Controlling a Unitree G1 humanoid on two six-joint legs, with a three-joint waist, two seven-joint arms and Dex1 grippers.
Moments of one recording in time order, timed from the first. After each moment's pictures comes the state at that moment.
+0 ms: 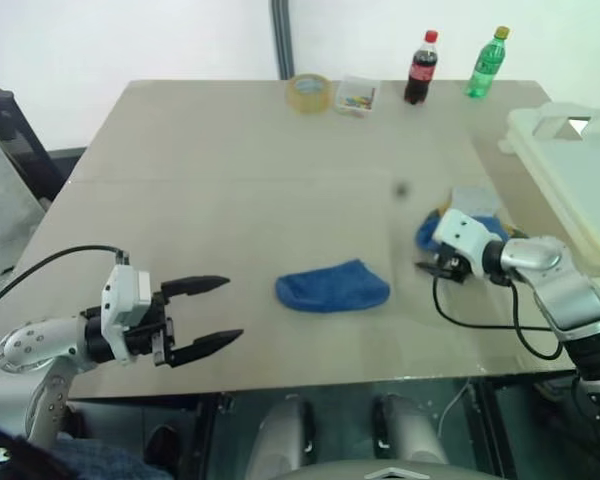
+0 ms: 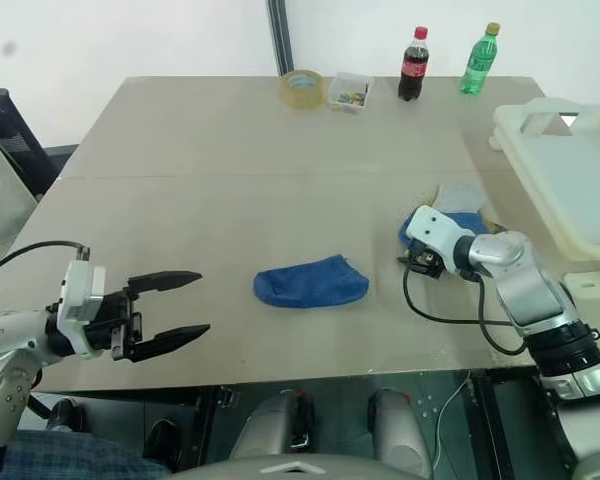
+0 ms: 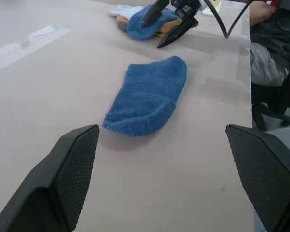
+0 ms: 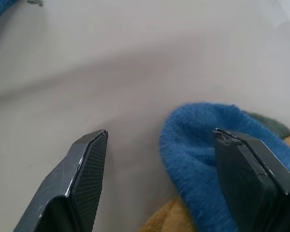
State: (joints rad) left arm 0.19 0.82 0.37 -0.28 -0.63 0.22 -1.28; right arm -0.45 -0.72 0.23 -0.04 0.01 0.45 0.84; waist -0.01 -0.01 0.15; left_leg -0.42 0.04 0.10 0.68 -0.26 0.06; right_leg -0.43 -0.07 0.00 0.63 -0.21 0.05
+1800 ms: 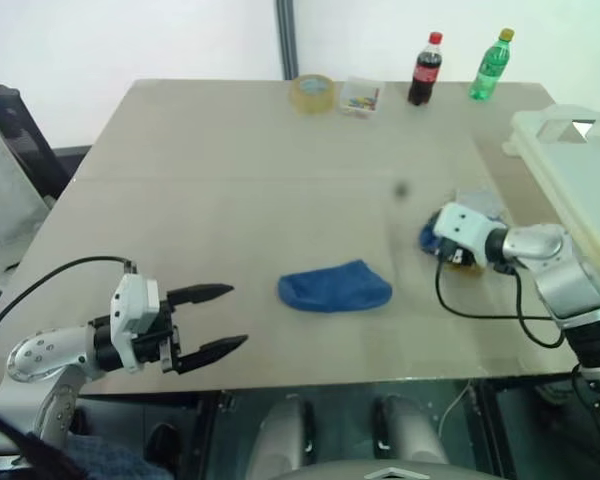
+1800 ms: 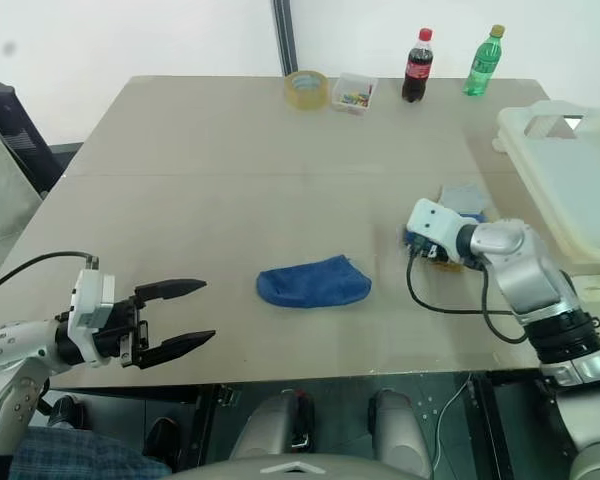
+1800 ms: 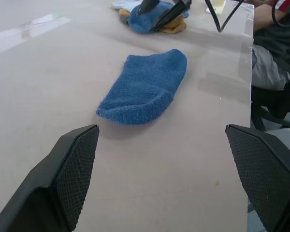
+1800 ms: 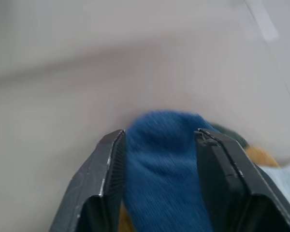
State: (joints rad) left arm 0.23 0.80 0.34 -0.29 -0.61 0.21 -1.25; right arm -0.52 -0.74 0.23 0.00 -0.11 0.42 0.88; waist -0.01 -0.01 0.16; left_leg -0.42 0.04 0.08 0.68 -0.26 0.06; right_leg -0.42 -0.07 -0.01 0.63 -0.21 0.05
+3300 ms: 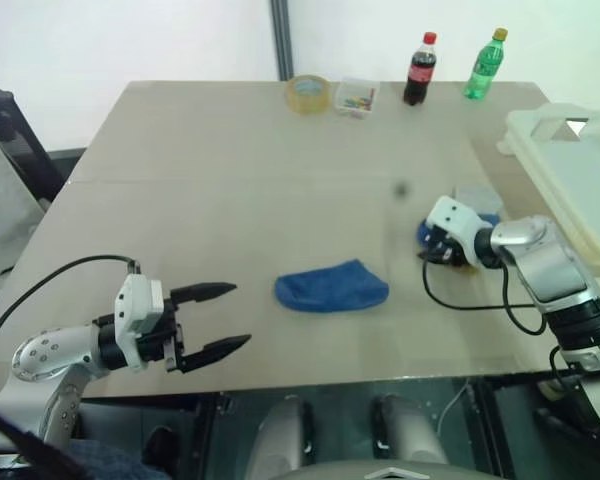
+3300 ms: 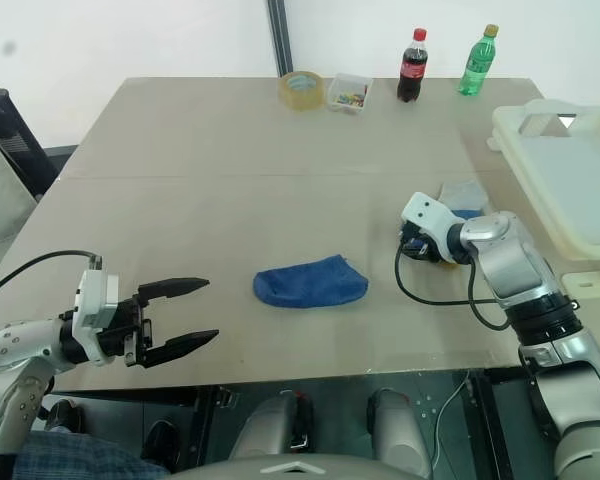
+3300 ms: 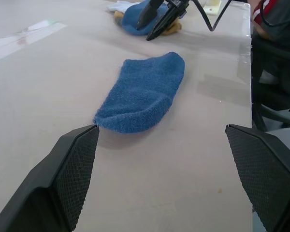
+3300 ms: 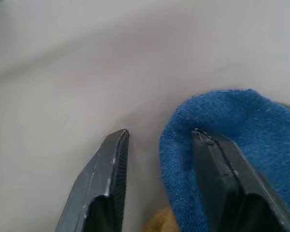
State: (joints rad) left arm 0.22 0.79 0.32 -0.29 -0.61 0.17 -1.24; right arm -0.62 -0.66 0.27 0.06 -0.07 0.72 0.95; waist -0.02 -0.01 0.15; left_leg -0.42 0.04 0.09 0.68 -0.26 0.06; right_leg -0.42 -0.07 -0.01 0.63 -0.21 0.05
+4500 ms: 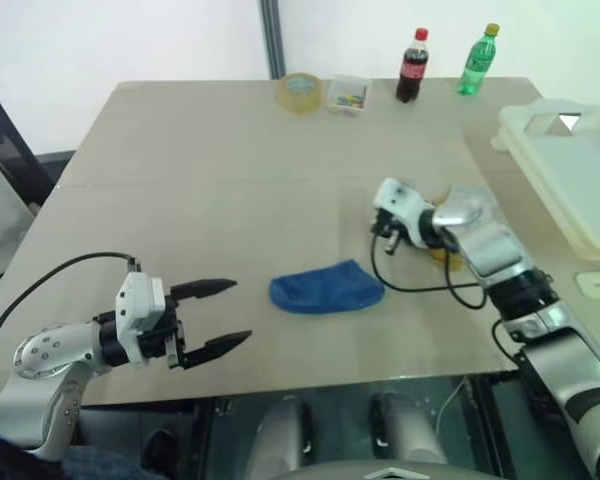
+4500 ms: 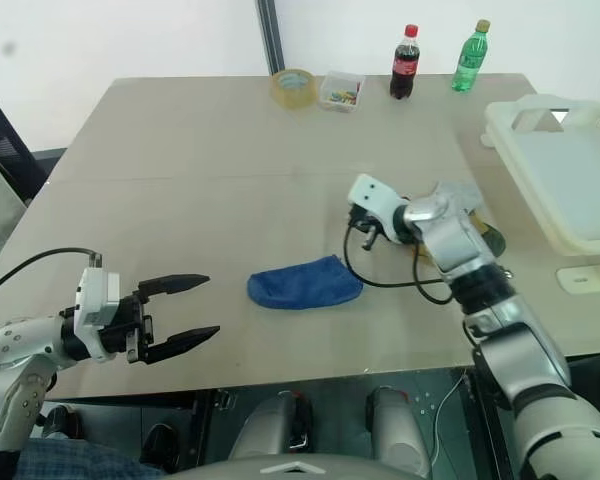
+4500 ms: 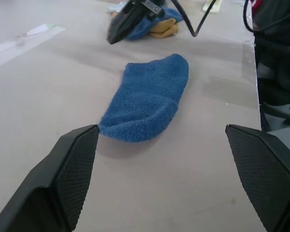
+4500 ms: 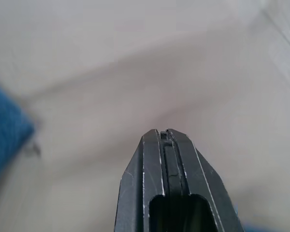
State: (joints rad) left arm 0.20 0.78 0.32 -0.28 -0.59 0.16 -1.23; right arm -0.85 -0.37 0.39 0.30 -0.09 0.59 0.88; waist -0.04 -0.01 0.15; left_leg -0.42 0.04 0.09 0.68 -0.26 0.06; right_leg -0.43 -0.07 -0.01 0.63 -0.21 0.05
